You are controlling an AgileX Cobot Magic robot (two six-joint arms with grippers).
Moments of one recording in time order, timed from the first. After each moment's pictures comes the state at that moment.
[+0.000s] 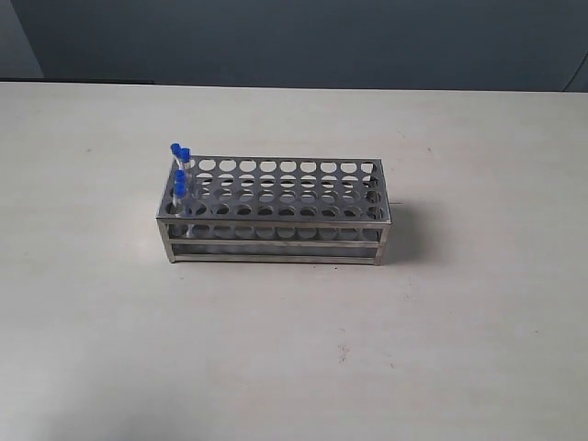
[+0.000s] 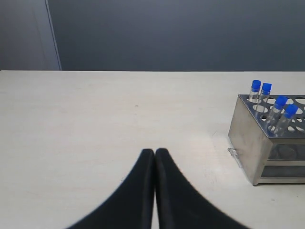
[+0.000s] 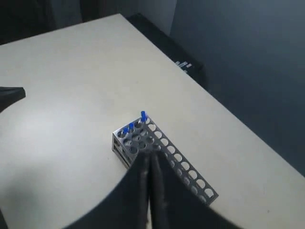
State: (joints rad) left arm -0.04 0.00 0.00 0.47 0.30 -0.52; right arm 0.93 1.10 -1.74 0.03 1.22 -0.16
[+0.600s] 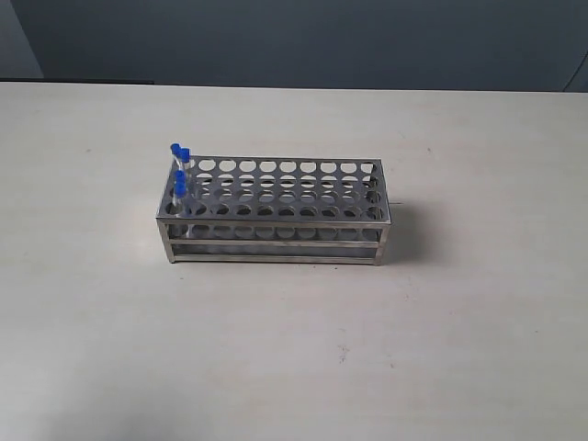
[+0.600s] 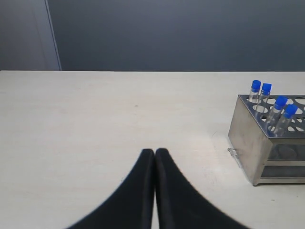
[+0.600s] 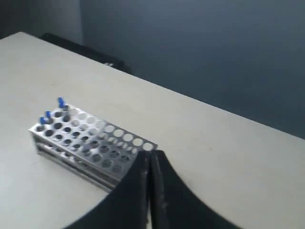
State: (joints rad) left arm -0.04 0.00 0.00 0.47 0.30 -0.52; right arm 0.49 0.60 -0.98 0.11 0.85 -0.16
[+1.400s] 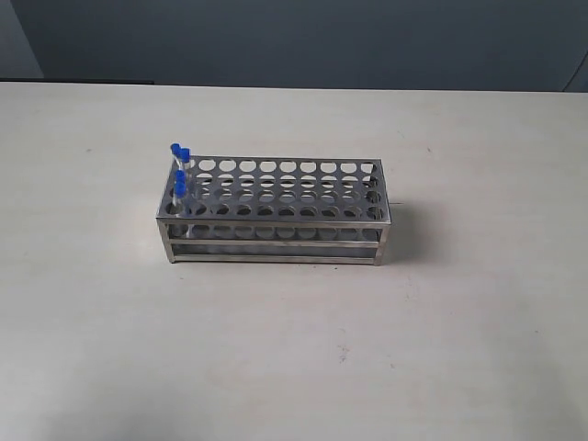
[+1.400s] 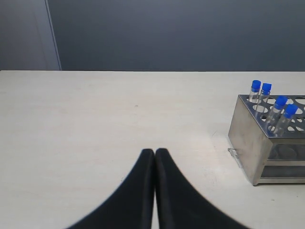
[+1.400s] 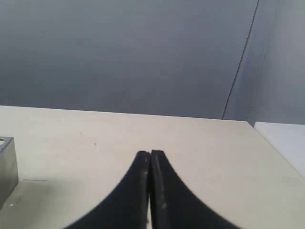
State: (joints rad) left arm -0.04 0.00 0.00 0.47 0.30 -0.52; right arm 0.06 0.04 -0.01 0.08 0.11 -0.17
